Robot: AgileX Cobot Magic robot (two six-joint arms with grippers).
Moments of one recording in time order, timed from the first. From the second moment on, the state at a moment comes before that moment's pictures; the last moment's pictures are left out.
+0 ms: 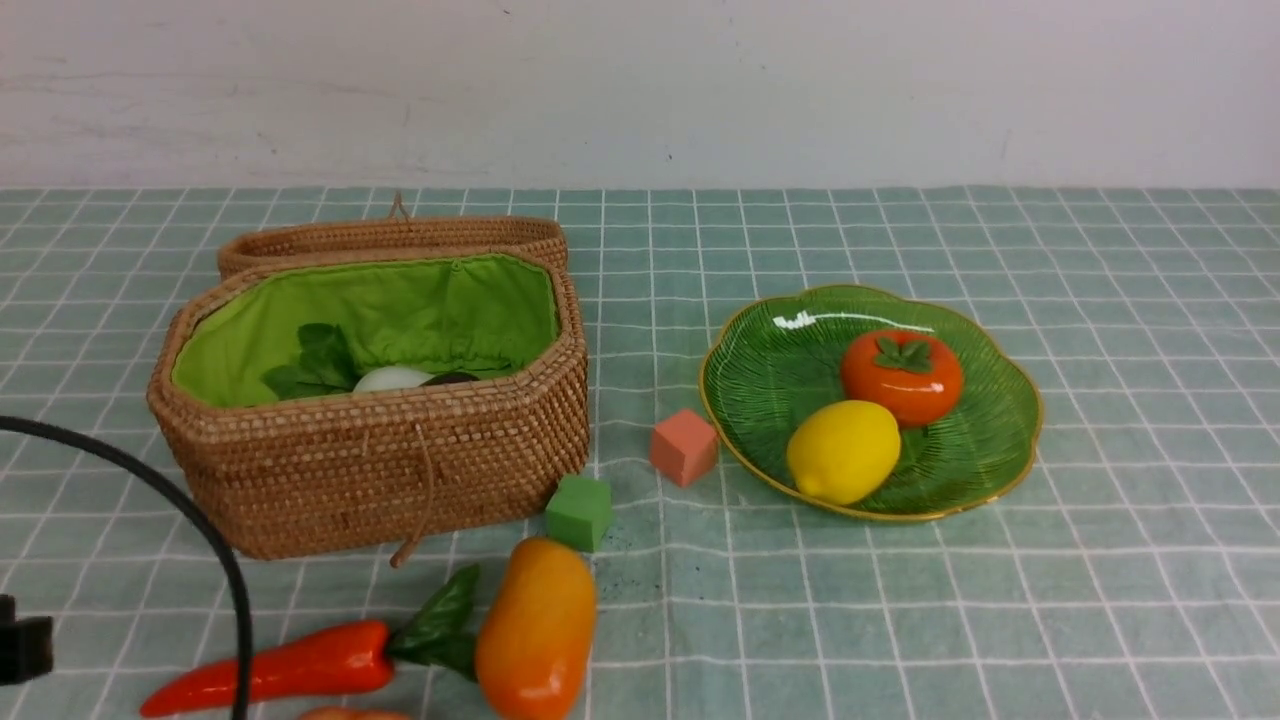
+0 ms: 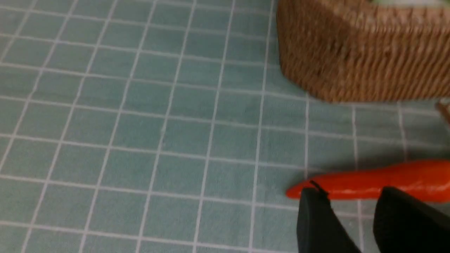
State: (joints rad) right arm 0.01 -0.01 0.02 0.05 0.37 0.03; left arm 0.02 0.78 -0.55 0.08 0.63 -0.09
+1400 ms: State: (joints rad) right arm 0.01 -0.01 0.02 0.05 0.37 0.03; left arm -0.19 1.55 -0.87 -0.05 0.70 0.83
